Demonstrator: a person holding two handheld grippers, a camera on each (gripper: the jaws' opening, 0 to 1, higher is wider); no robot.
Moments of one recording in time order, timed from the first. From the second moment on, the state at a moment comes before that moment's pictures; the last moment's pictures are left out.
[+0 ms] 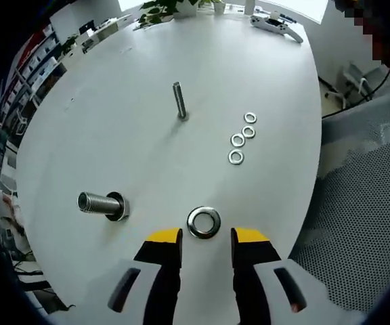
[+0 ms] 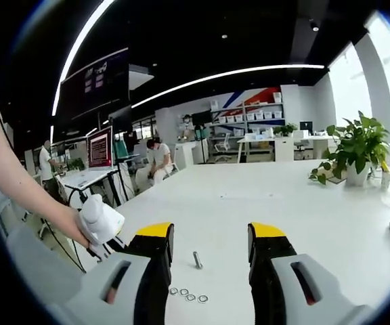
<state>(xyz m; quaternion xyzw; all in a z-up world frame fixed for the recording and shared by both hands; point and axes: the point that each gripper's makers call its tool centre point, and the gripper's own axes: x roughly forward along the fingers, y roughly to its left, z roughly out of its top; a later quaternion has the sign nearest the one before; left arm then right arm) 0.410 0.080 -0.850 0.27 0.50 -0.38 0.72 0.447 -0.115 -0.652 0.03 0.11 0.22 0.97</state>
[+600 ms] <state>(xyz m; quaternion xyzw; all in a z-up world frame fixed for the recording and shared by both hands) 0.380 0.077 -0.867 0.27 0.53 -0.37 0.71 0.449 -0.137 -0.637 0.04 0.08 0.19 0.98</state>
